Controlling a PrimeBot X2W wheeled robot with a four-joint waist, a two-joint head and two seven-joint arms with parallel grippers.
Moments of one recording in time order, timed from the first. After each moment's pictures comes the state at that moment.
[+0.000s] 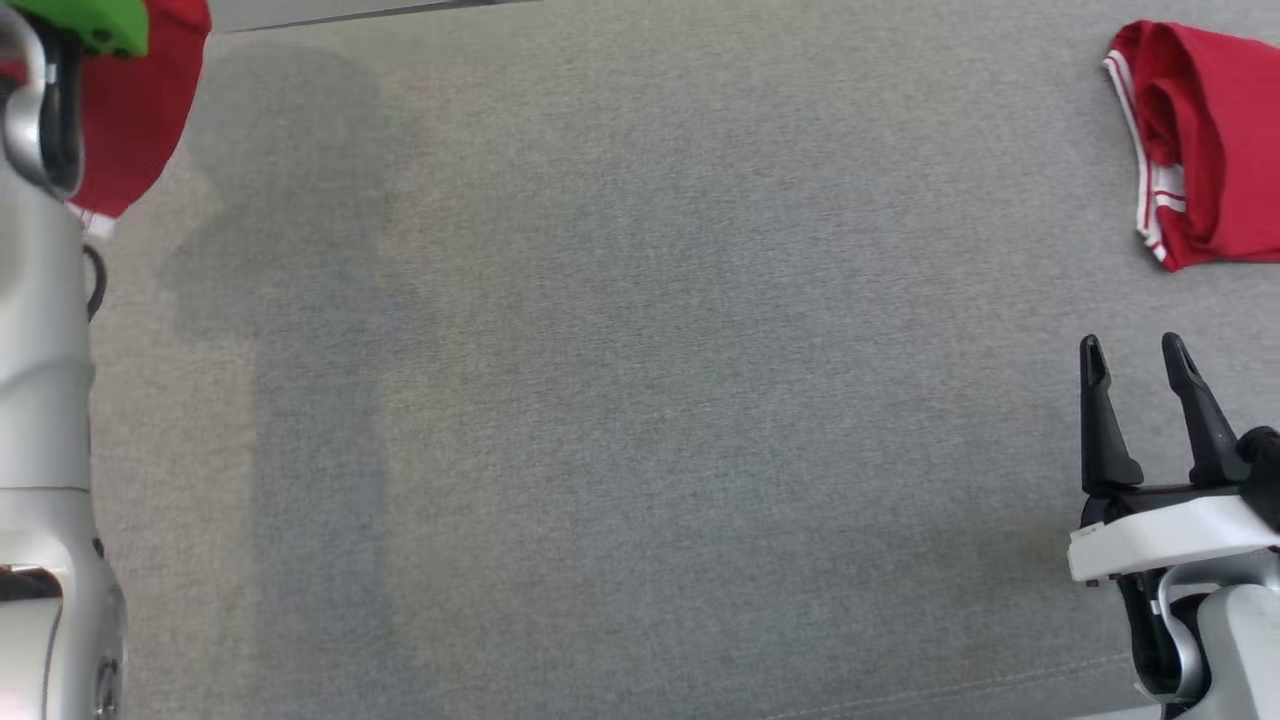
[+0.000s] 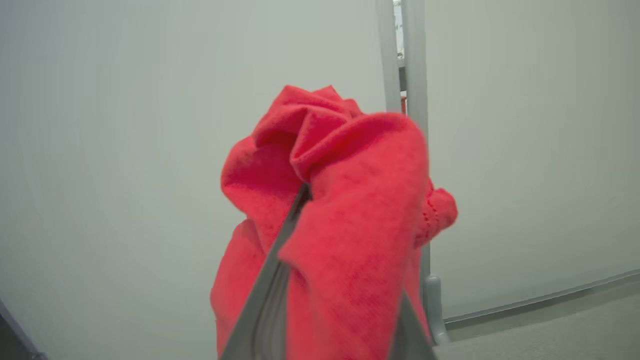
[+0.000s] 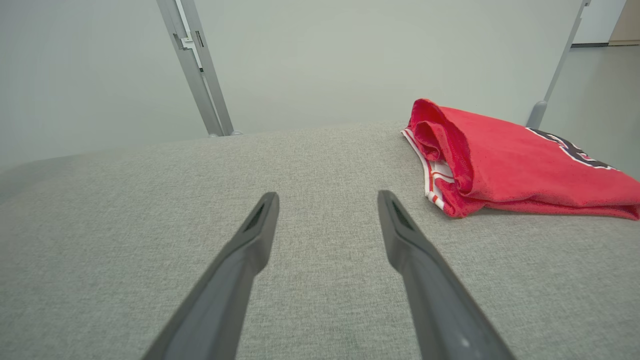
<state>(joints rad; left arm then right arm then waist) -1.16 0.28 -0.10 0.75 -0.17 -0.12 -0.16 -0.12 -0.21 -0.05 0.13 0.31 0.13 -0.26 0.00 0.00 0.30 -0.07</state>
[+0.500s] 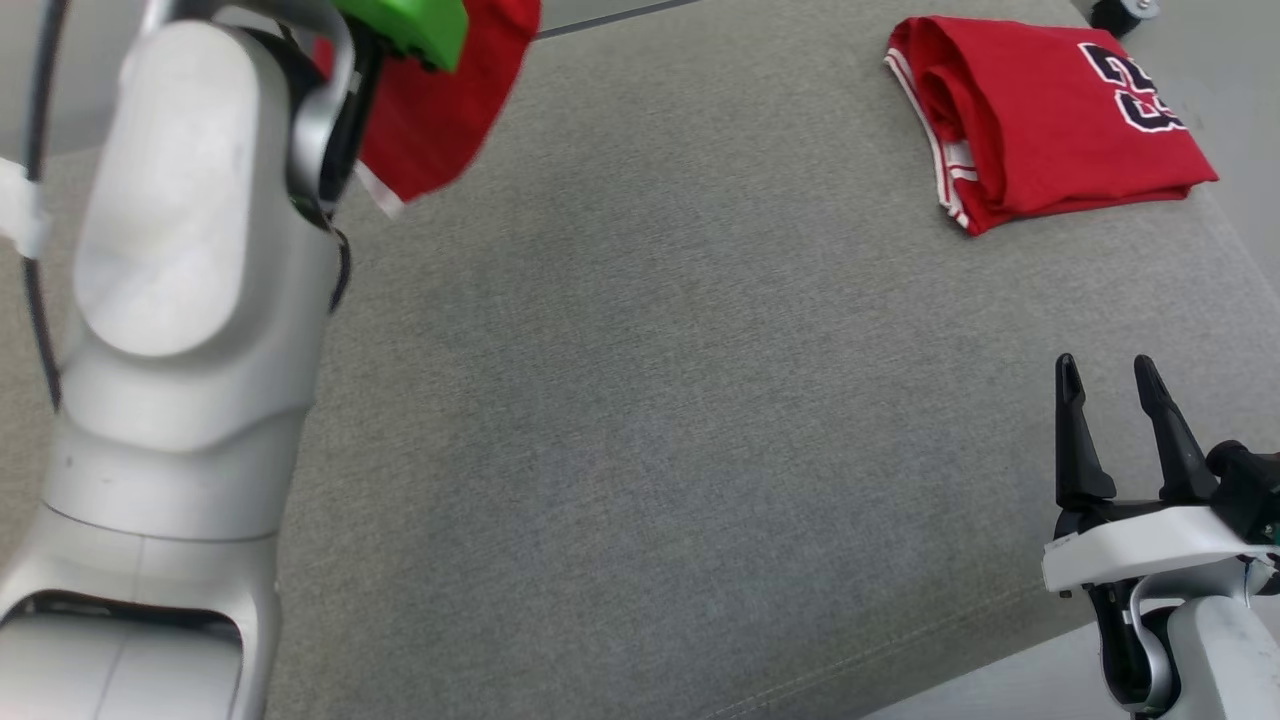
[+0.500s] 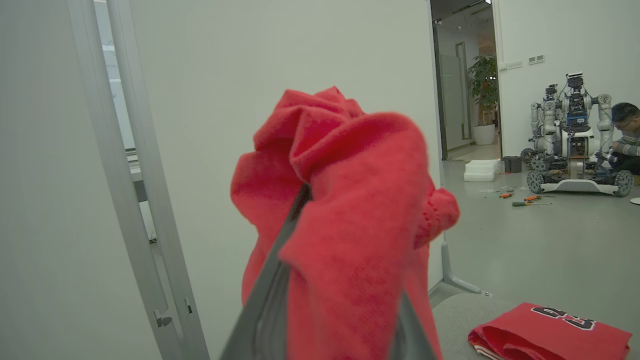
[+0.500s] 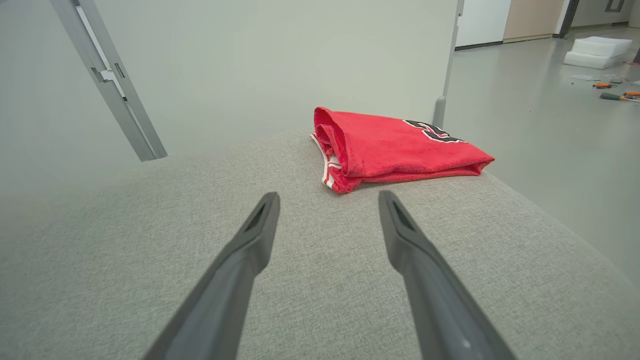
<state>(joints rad) -1.11 0.11 -0.30 0.42 -0.25 -0.13 -0.04 -0.12 -0.16 -0.05 0.17 0.30 0.13 -0.26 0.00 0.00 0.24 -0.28</state>
